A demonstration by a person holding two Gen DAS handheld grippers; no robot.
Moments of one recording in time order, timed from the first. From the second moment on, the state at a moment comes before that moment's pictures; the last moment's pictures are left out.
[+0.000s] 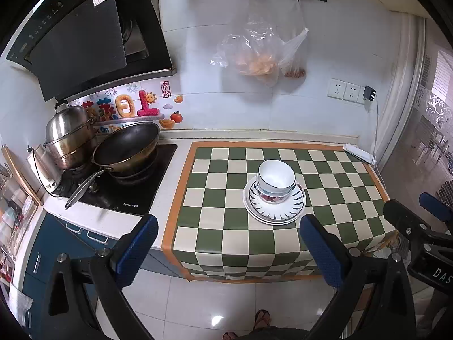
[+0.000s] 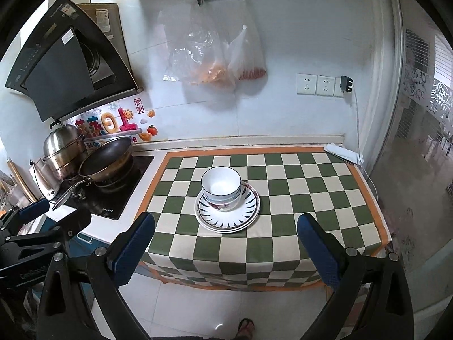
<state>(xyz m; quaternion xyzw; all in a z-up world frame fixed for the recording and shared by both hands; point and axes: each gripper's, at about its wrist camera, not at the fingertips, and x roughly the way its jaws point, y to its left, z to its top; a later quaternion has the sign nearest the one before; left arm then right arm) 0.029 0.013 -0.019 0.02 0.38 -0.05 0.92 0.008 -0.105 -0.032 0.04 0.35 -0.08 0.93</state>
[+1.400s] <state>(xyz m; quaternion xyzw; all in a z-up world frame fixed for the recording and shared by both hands) 0.031 0.022 -0.020 0.01 0.39 -0.05 0.92 0.023 -0.118 -0.037 0.04 0.36 -0.06 0.93</state>
